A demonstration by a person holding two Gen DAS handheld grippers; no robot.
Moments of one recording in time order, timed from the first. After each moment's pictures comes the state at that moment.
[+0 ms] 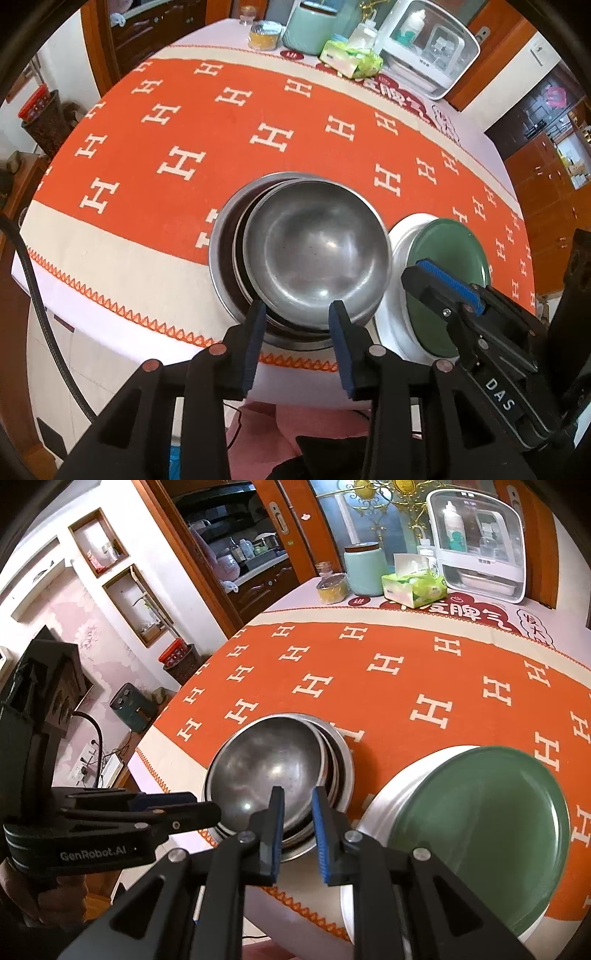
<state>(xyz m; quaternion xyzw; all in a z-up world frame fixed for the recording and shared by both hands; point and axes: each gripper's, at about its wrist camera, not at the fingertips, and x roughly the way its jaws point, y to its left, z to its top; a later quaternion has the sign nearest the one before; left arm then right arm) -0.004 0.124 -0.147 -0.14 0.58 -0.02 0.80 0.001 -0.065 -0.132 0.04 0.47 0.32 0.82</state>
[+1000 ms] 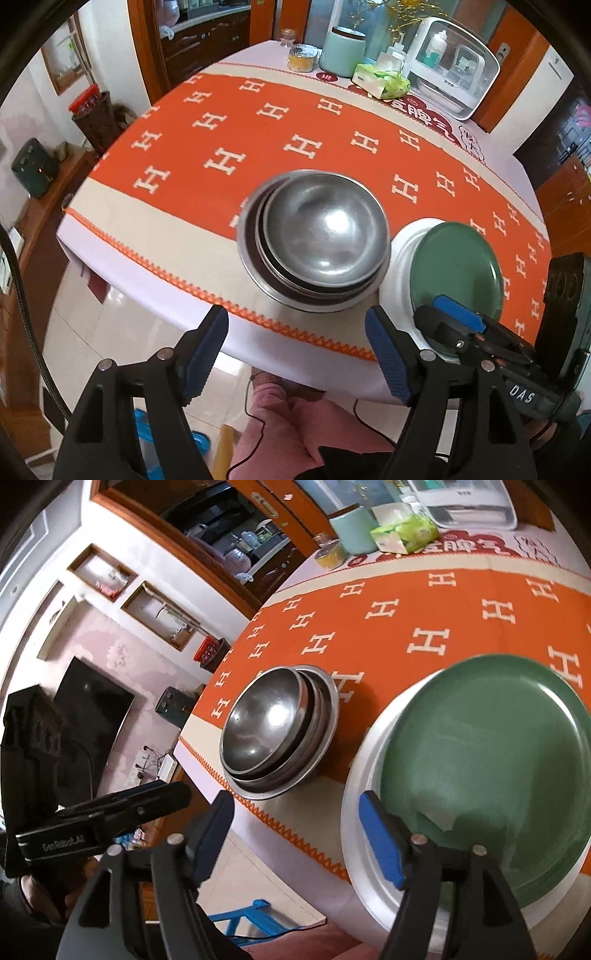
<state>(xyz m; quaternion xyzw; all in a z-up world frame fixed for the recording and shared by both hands) -0.050 0.100 -0.121 -0.12 0.55 0.08 0.82 -0.003 -0.121 -0.166 0.15 0.52 0.38 0.75</state>
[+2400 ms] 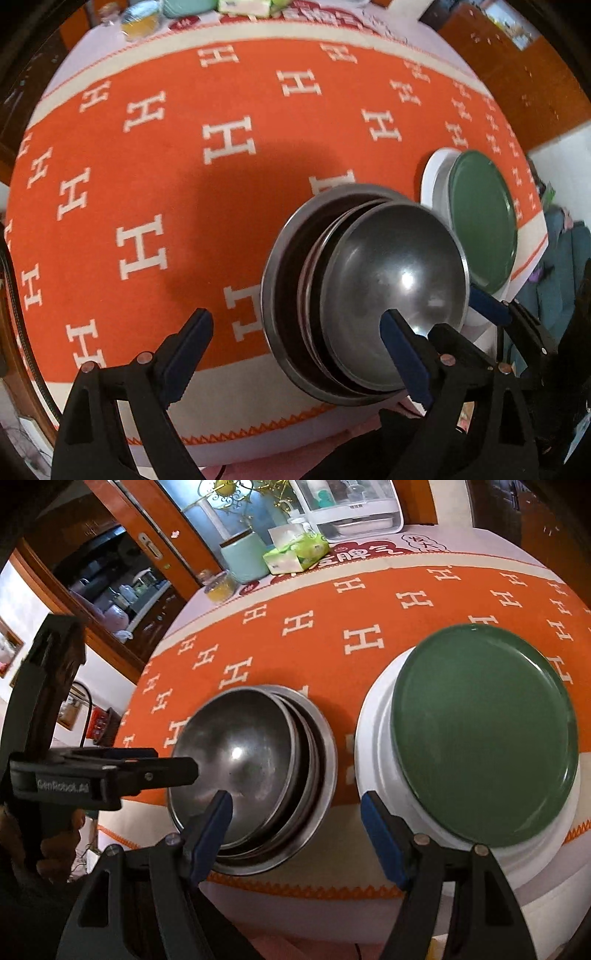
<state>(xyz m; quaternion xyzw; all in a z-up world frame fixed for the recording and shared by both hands) 0.103 0.149 -0.194 0.04 0.67 -0.20 0.72 -0.019 -0.033 -0.173 0.16 0.52 0.09 0.83</state>
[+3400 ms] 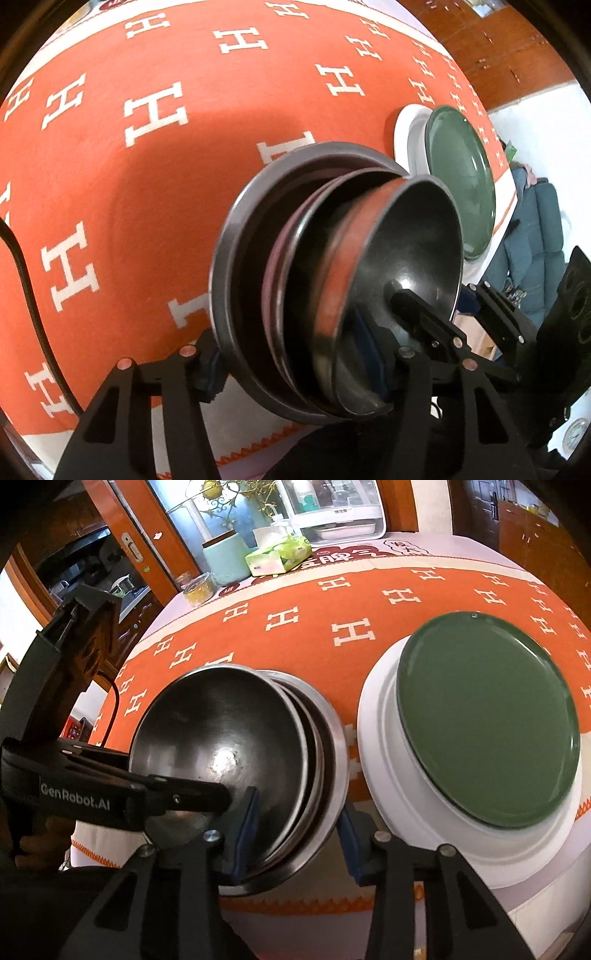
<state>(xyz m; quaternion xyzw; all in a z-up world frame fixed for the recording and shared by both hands) 0.111 0.137 -0.231 0.03 0.69 -0.31 0.65 -0.024 -0.013 -0.190 0.15 0.50 0.04 0.85</state>
